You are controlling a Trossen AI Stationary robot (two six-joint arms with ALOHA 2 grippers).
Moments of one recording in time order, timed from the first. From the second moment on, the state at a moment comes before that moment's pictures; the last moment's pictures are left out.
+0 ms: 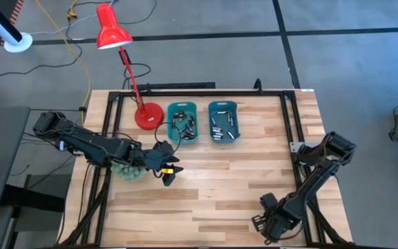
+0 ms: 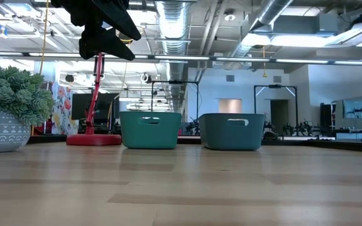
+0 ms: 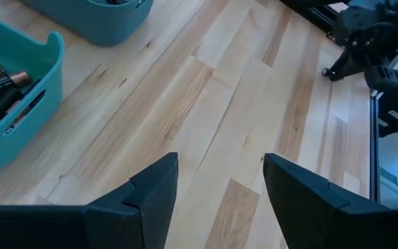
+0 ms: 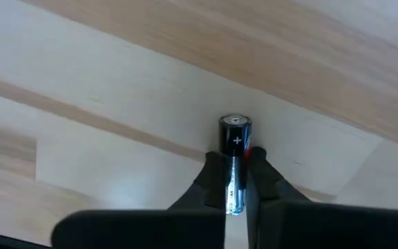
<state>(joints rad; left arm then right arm) -0.29 1.28 0.89 -0.27 -0.33 -0.72 0.93 1.79 1.01 -0.72 -0.05 2.15</state>
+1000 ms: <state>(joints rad) -0.16 1.28 0.89 -0.28 -0.15 -0.41 0.18 1.43 1.09 -0.88 0.19 1.40</state>
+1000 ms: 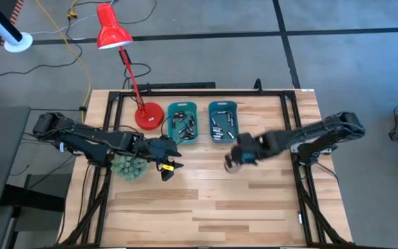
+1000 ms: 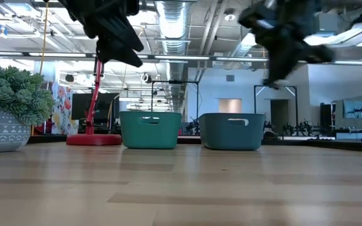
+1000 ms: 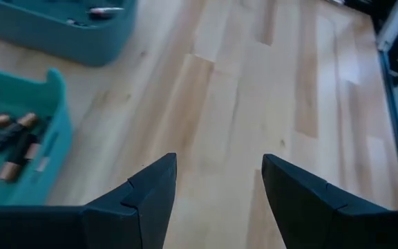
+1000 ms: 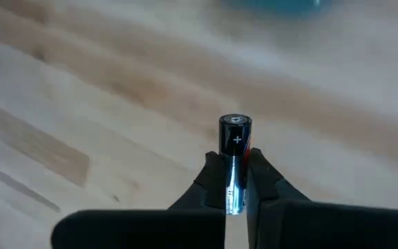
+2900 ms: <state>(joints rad) 0.14 1.28 0.89 -0.23 -0.11 -0.52 -0.53 2.04 1.47 -0.78 -0.11 0.24</state>
